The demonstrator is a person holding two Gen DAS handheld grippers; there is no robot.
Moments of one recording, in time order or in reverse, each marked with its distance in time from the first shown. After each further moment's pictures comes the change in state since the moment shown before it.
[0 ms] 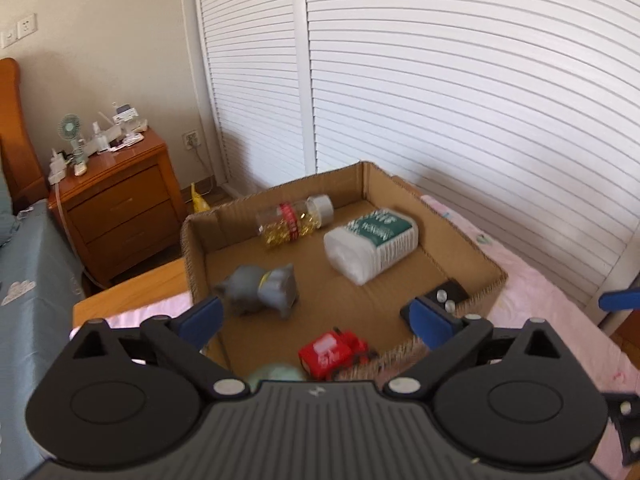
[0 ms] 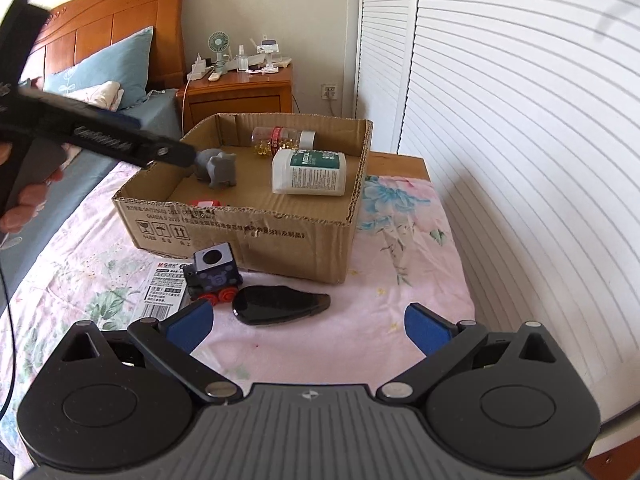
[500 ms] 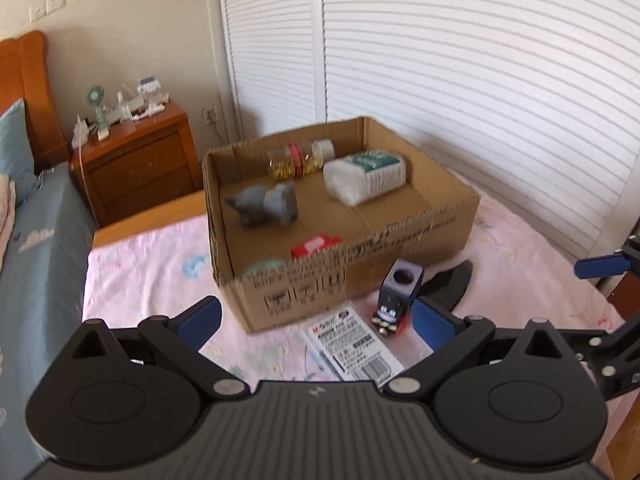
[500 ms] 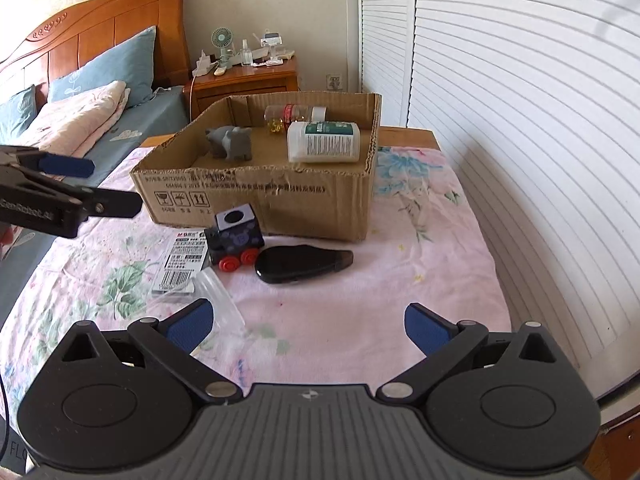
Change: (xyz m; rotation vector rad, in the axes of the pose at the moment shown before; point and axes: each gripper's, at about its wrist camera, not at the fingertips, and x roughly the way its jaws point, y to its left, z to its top) left arm -0.038 -0.016 -0.066 -0.056 0.040 0.041; right arm -0.004 0.010 -0.034 0.035 0.011 0.037
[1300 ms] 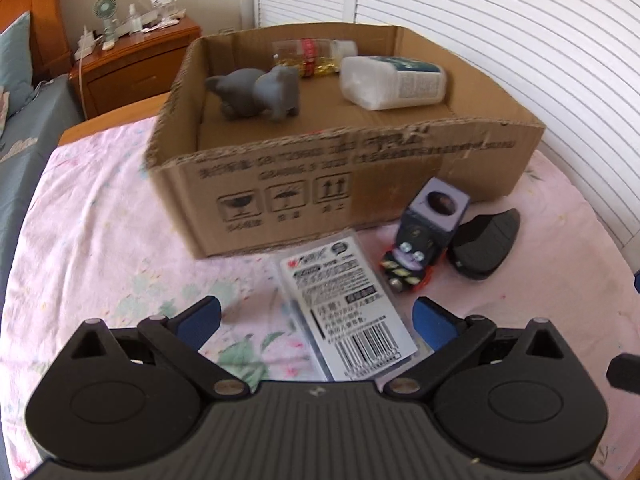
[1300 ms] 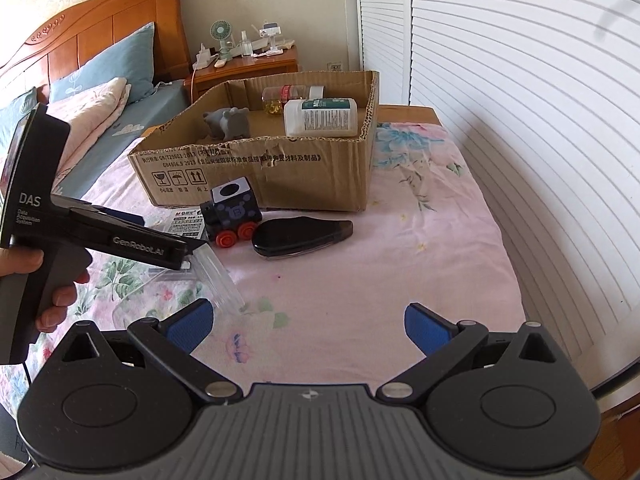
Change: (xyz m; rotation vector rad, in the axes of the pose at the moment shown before) left arm 0.078 -0.007 -0.038 -0.144 0.176 0.005; right arm 0.007 -0.011 -0.017 0.031 0.029 0.031
